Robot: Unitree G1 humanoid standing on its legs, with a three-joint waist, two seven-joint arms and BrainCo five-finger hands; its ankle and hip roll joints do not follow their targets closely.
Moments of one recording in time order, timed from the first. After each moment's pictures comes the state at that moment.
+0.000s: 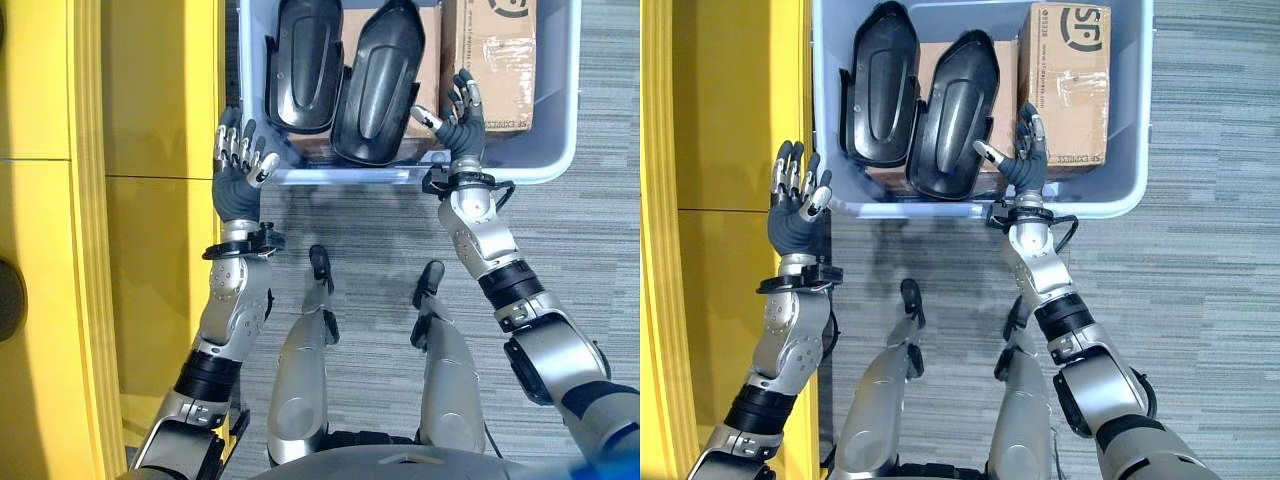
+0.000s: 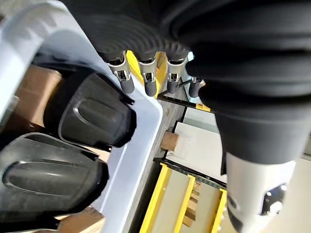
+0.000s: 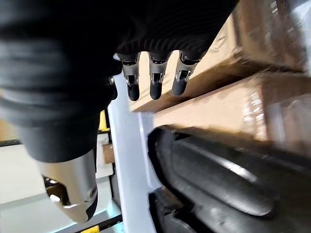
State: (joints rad) left arm -0.29 0.30 -0.16 -0.10 -0.64 -0.33 0.29; right arm -0.80 -0.28 0.28 0.49 0.45 -0.20 -0.44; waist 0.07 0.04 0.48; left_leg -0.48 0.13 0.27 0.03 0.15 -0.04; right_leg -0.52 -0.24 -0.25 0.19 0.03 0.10
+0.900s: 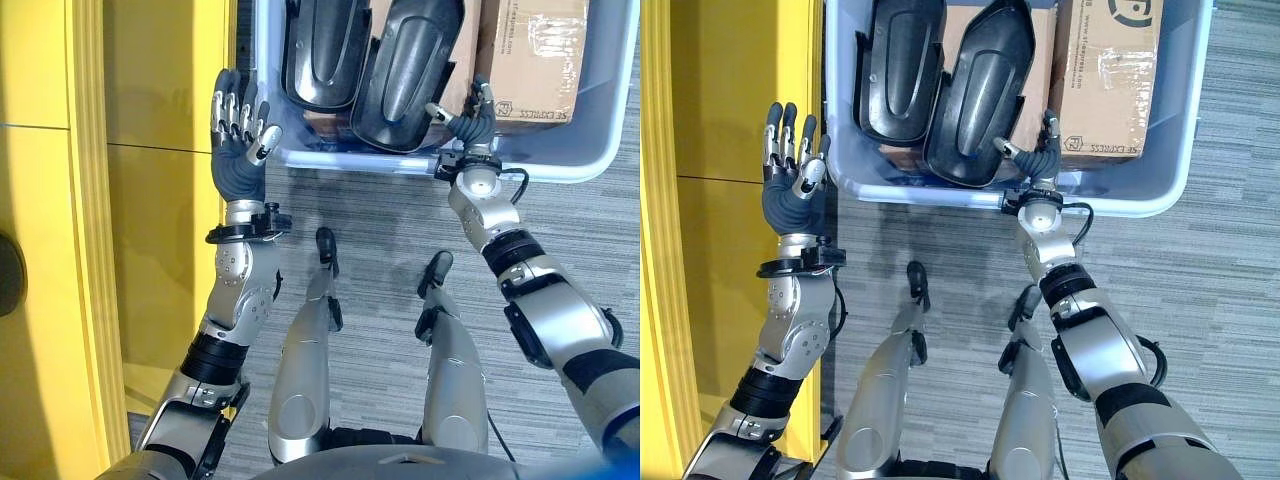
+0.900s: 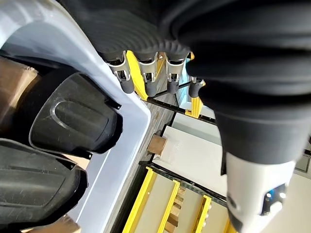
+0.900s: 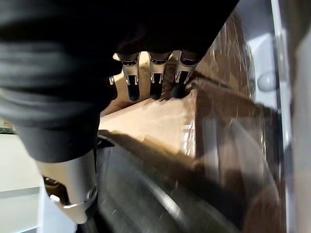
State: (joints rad) left arm -0.37 0.30 -0.20 -0.13 -0.66 -0.38 0.32; right arm -1.07 -0.33 0.32 0.99 0.48 -0.21 -0.47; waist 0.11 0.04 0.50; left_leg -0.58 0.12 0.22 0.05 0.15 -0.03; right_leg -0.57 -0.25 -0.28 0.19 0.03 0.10
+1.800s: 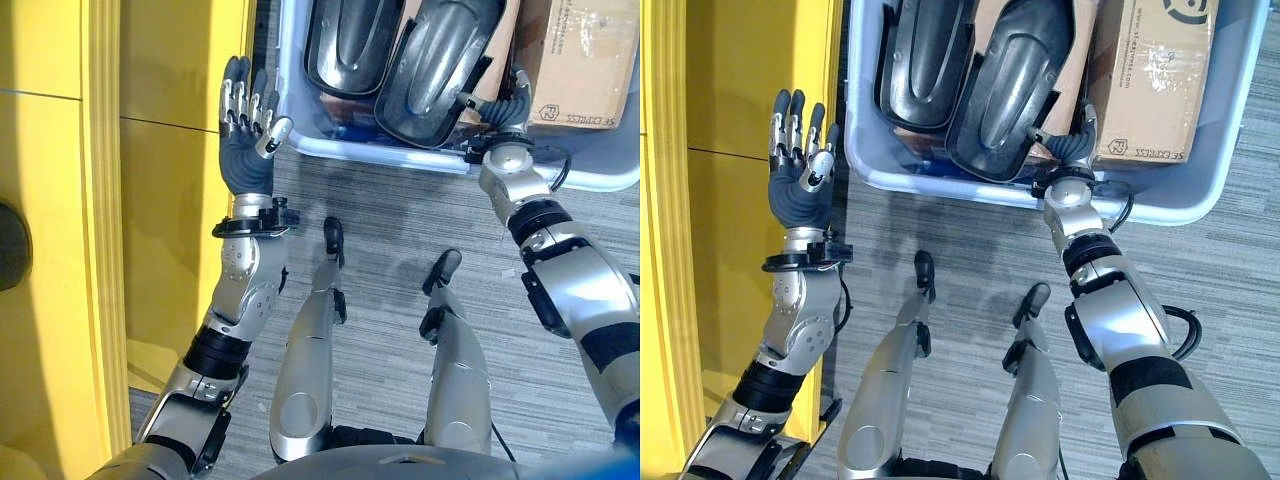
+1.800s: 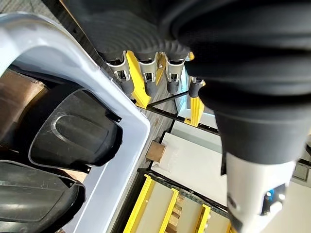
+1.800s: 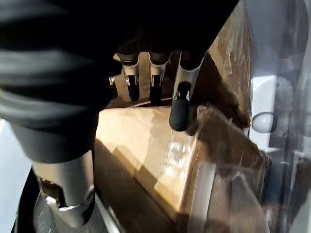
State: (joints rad) left arm -0.40 0.30 -0.24 -0.14 -0.65 -0.38 0.34; right arm -1.19 -0.39 0.40 1.16 0.44 -0.15 -0.47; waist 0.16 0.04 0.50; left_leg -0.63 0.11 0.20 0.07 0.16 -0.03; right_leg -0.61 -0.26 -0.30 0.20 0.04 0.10
